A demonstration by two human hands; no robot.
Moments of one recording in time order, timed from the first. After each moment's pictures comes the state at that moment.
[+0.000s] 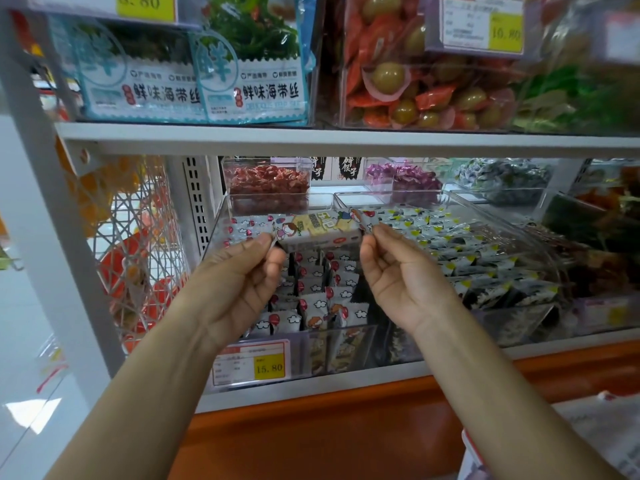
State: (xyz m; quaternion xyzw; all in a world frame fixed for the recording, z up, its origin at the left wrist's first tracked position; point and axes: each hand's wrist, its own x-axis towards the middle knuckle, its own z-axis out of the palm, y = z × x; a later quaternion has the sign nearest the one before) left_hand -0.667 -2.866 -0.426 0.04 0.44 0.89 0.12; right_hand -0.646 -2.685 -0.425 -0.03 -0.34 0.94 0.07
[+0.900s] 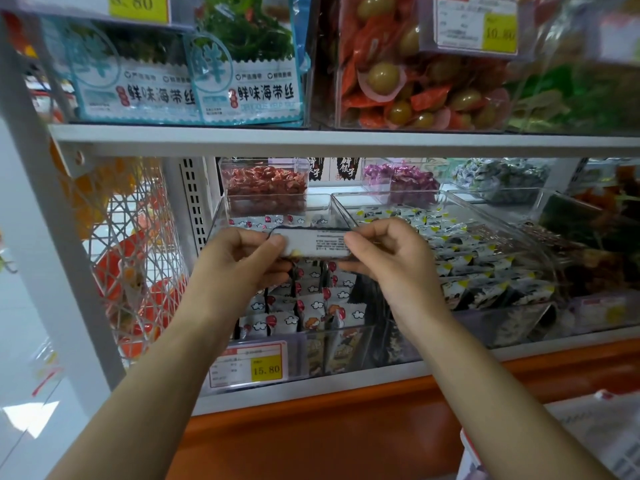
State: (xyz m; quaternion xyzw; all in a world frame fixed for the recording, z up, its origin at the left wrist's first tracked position) left_hand -0.664 -2.864 -0.429 0.10 0.66 0.74 -0.04; right_hand -0.645 -2.685 -0.436 0.09 -0.67 0.69 0.24
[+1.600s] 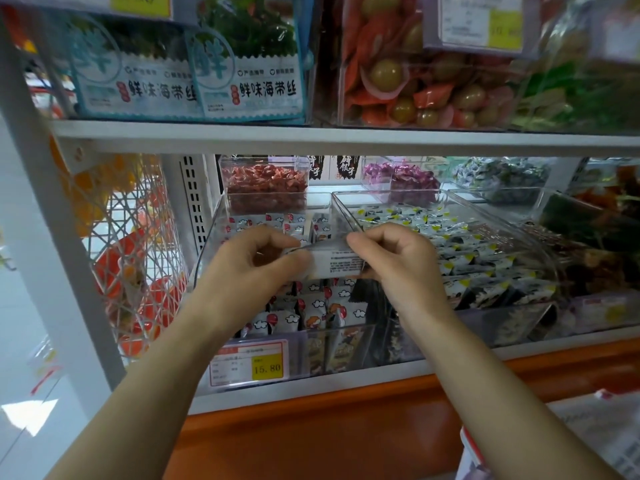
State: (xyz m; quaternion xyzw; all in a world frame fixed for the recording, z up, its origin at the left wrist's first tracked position) left_hand -0.656 -2.862 -0.421 0.16 0.78 0.60 -0.06; right_hand -0.649 -2.683 -0.437 0.05 -0.74 0.60 0.29
